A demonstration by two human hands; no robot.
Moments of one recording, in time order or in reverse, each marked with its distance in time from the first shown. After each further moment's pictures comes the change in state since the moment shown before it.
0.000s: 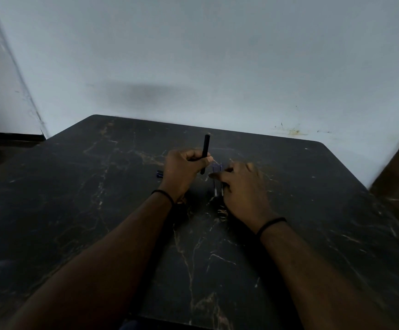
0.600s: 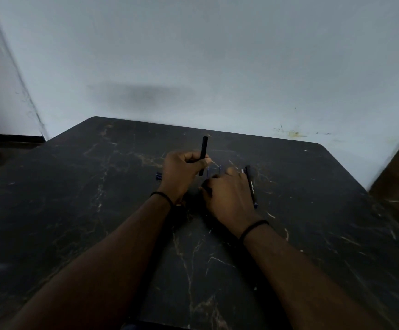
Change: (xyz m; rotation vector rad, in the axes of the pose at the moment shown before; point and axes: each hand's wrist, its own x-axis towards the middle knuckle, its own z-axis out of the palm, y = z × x) left_hand 0.006 -0.007 0.000 0.009 0.027 0.004; right_hand 0.003 -0.029 0.005 -0.052 0.026 -0.047
